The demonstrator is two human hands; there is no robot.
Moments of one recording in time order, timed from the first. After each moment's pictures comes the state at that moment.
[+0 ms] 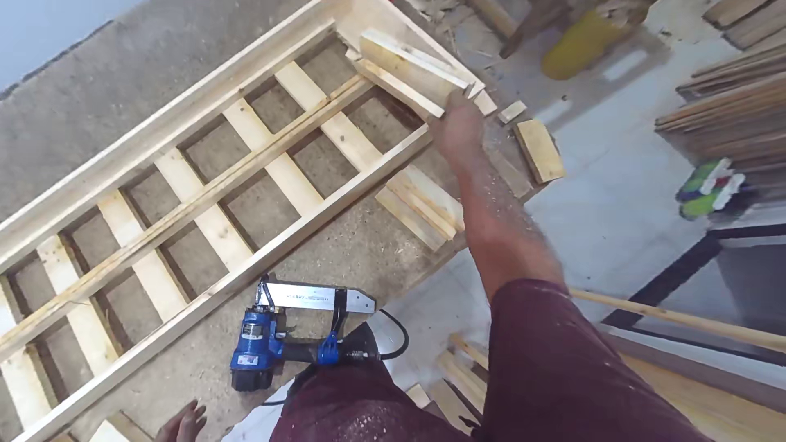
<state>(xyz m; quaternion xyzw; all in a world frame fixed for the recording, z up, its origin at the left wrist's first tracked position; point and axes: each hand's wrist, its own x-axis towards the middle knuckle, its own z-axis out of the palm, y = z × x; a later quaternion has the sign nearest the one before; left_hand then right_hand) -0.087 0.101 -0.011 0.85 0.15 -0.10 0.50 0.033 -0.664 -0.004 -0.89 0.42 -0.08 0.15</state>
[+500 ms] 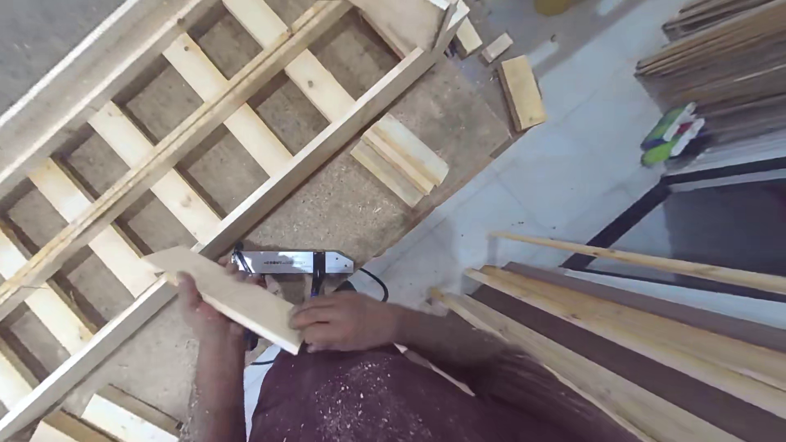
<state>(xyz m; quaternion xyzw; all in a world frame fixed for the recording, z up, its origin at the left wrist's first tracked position) 0.000 -0.117 0.009 0.43 0.17 -0.28 0.84 -0.166 -0.319 0.010 -0.84 -0.20 -0.10 0.49</state>
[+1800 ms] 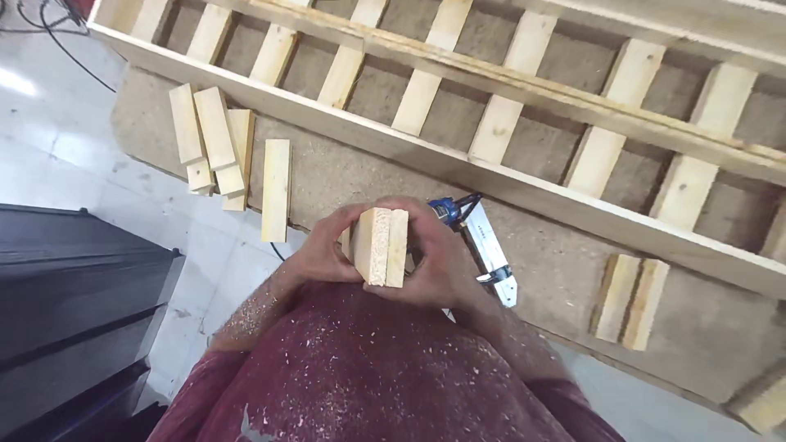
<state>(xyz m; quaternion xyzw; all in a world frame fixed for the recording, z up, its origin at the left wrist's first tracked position) -0.151 0.192 0.056 0.76 -0.19 0.08 0.62 -0.096 -0.016 0.119 -0.71 -0.39 0.10 0.58</state>
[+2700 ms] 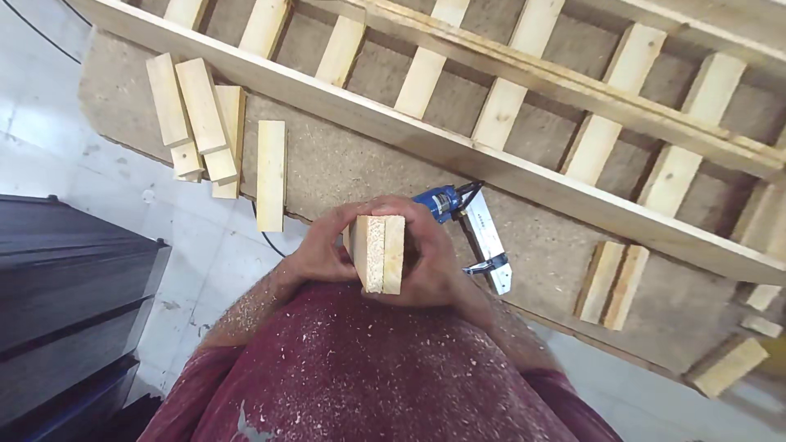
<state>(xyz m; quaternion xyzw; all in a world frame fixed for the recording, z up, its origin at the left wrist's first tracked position) -0.167 0.202 0.038 0.76 -0.20 0.12 0.61 -0.109 0.002 0.103 -0.65 -0.41 0.12 0.62</state>
